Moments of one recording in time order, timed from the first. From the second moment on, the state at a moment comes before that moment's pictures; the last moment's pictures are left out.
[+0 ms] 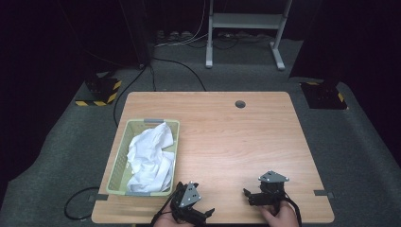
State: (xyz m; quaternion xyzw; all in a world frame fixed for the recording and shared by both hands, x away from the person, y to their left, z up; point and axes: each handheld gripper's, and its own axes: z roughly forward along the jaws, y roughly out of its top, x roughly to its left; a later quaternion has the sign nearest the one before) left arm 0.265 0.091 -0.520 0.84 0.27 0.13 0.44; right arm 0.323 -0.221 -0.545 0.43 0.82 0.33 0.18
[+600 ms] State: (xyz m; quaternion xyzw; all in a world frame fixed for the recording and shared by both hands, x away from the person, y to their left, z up) left arm 0.261 0.100 -0.505 0.83 0.28 0.15 0.45; right arm 0.323 -0.221 -0.545 0.43 0.82 0.33 0.18
